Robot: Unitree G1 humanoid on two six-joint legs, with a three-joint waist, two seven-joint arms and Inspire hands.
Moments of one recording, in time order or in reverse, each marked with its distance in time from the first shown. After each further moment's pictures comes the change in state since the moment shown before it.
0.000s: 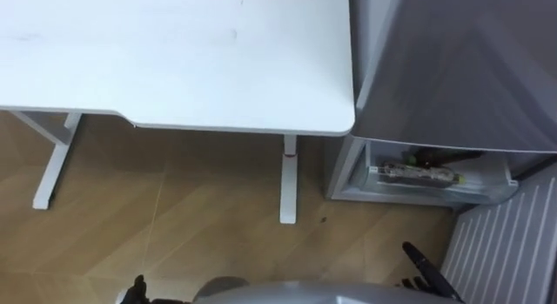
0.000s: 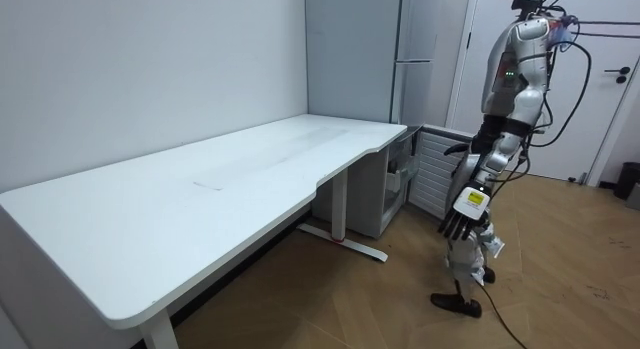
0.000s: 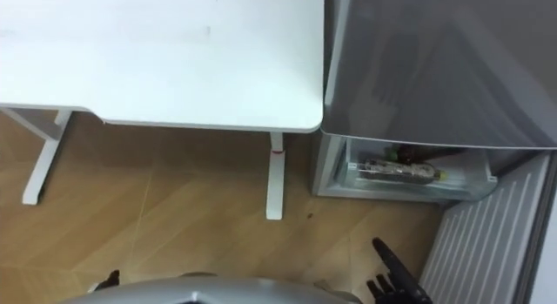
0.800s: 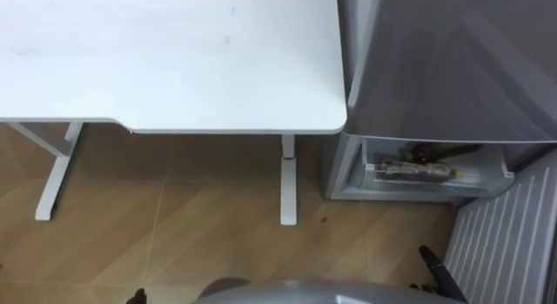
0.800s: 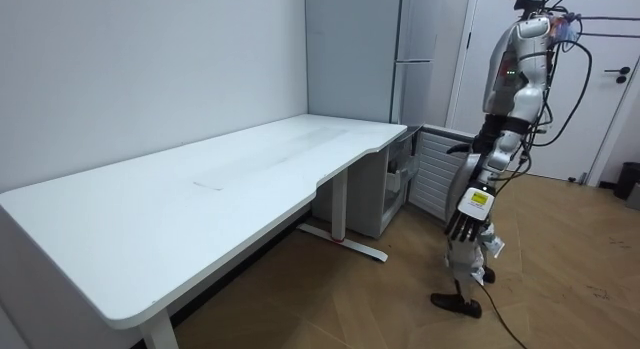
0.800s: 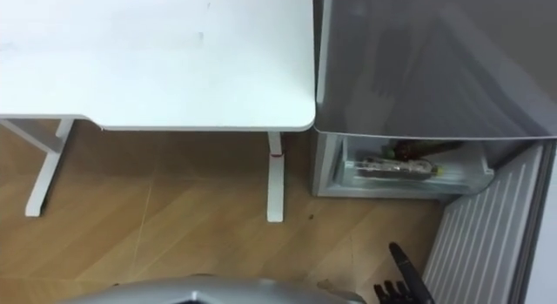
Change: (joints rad) left arm -0.006 -0.007 0.039 0.036 0.067 0.051 -0.038; right arm -0.015 0.001 -0.086 0.028 0.130 0.020 0.003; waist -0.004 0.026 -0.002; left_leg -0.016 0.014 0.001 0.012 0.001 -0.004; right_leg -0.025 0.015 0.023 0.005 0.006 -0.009
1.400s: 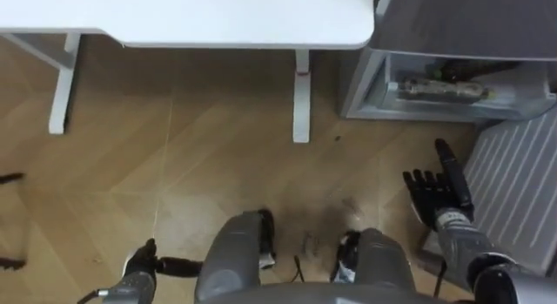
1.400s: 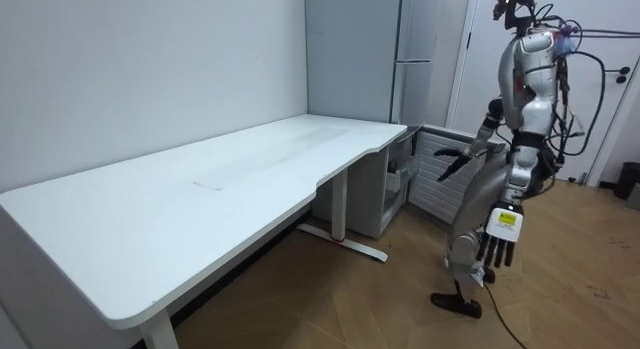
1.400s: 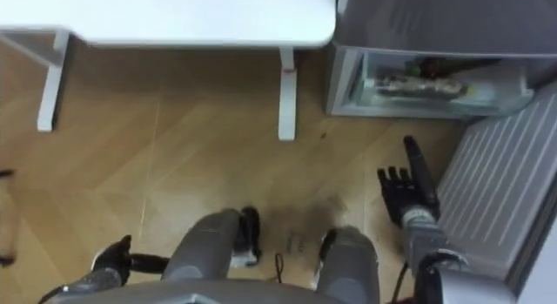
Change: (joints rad) left arm -0.253 0.022 -0.027 0.110 -0.041 0.010 0.002; right arm -0.437 -0.052 -0.079 0.043 0.085 -0.001 0.012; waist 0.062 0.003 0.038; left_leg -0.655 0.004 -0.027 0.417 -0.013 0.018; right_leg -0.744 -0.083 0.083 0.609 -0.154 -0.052
